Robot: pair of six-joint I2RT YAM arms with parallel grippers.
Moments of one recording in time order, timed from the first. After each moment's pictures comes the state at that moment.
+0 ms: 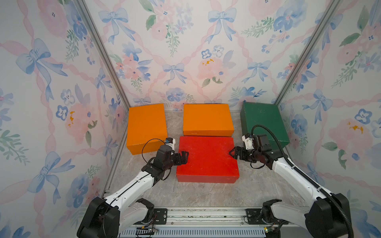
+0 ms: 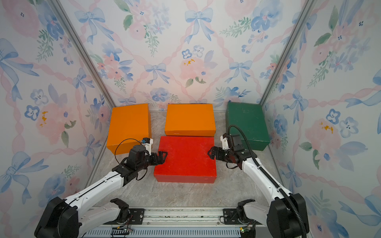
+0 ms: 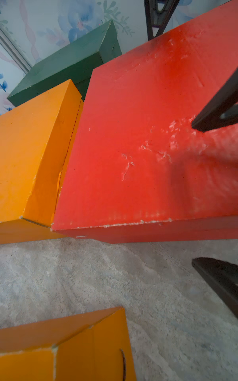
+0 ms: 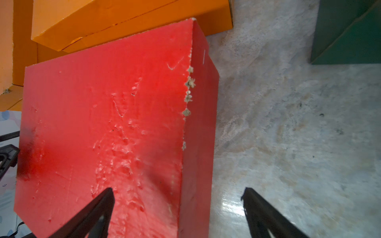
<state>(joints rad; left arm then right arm) -0.46 1.07 0.52 -0.04 0.07 -0.51 0.26 1.19 0.82 -0.56 -0.30 0.40</state>
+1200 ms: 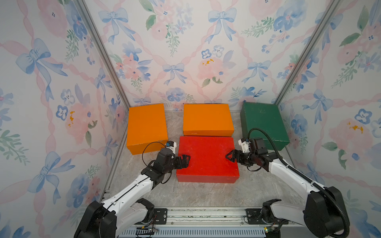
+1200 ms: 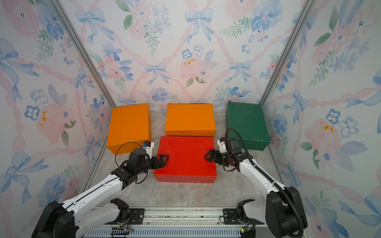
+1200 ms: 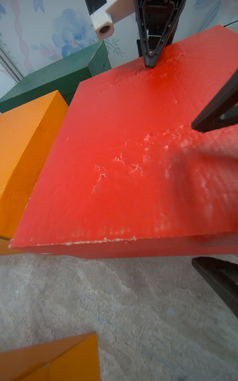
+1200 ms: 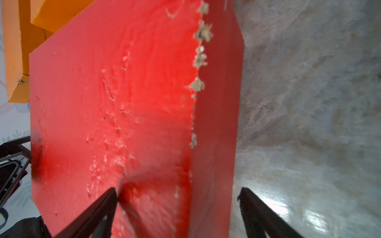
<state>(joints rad) -0.50 1.02 0.48 -0.06 0.11 -0.57 0.28 1.23 0.72 -0.44 -0.40 0.47</state>
